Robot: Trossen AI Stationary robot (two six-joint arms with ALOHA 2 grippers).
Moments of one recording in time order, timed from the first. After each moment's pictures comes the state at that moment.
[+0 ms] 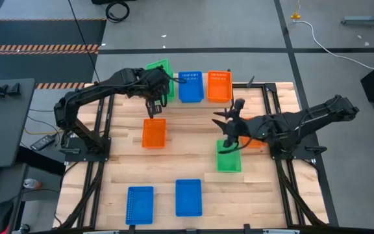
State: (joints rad) left arm 0.38 1.60 1.66 -1.17 -0.30 0.33; right arm 0.26 1.12 0.96 -0.18 0.76 -0.49
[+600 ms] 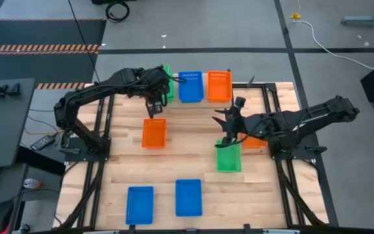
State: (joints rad) left arm 0.38 1.60 1.66 -1.16 -0.31 0.29; right arm 0.23 1.12 0.96 -0.22 0.76 -0.33
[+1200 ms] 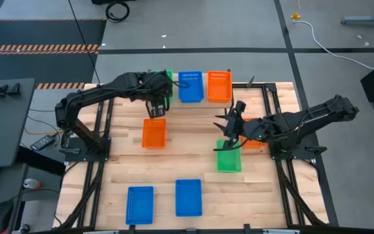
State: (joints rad) left arm 0.31 1.60 1.64 -1.13 -0.33 0.27; right arm 0.27 1.12 0.96 -0.30 0.73 -0.11
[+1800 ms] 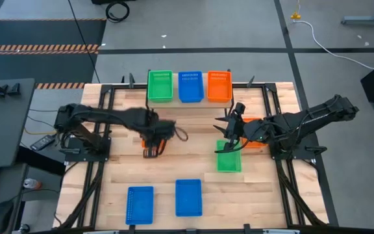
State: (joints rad) left arm -0.03 1.62 1.42 -1.26 -0.09 -0.06; right arm 0.28 1.12 0.96 -0.31 0.70 -0.07
